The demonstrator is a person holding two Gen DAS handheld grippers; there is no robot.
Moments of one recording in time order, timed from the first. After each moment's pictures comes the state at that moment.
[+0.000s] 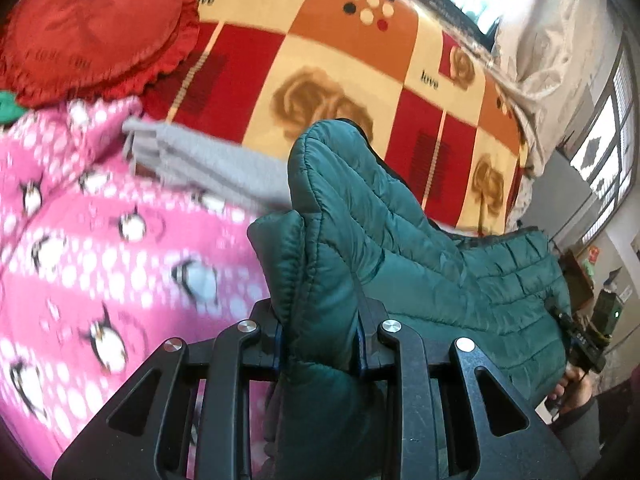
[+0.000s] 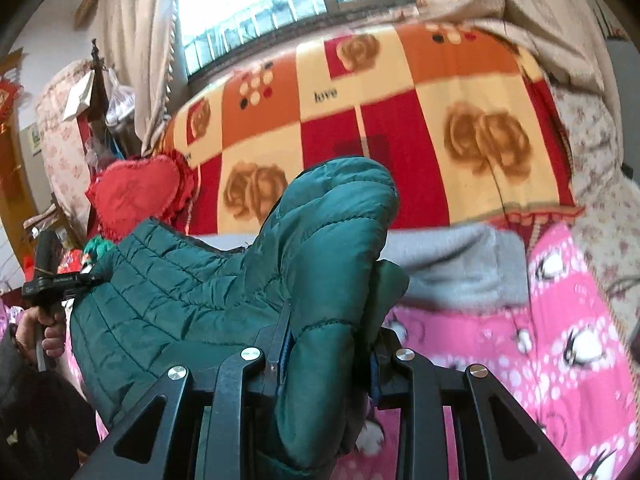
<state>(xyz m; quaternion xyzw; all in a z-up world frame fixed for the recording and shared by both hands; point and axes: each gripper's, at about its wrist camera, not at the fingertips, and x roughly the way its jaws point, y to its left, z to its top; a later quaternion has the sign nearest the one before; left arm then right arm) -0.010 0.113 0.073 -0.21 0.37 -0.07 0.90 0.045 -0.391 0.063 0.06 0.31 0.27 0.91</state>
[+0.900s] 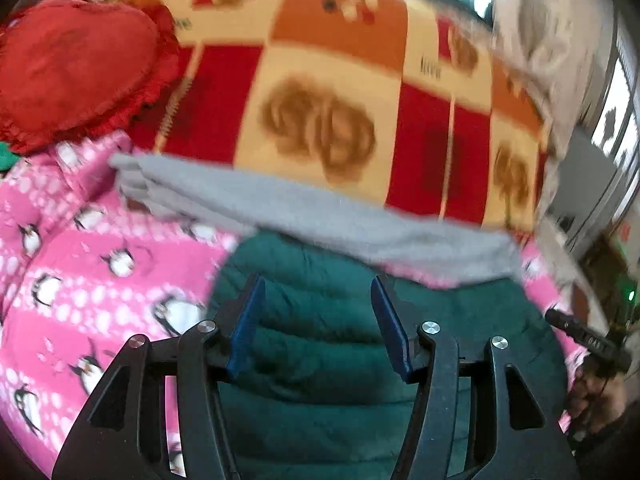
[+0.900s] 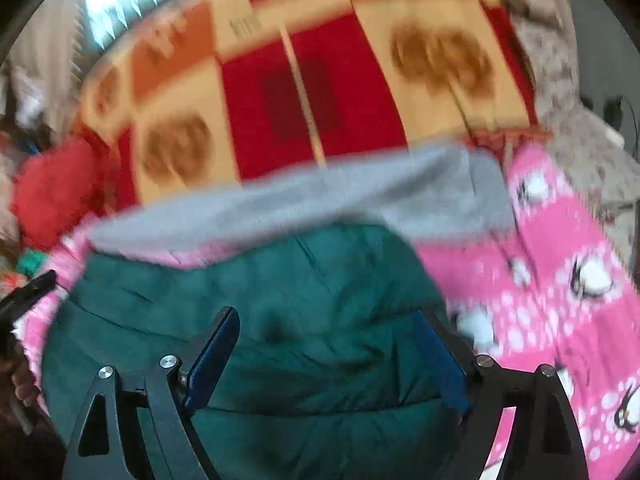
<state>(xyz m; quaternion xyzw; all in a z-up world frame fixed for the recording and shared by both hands) 0.037 0.055 0.064 -0.14 0.38 -0.02 0.92 0.098 -0.346 0.018 0.06 0.46 0.12 0.88</state>
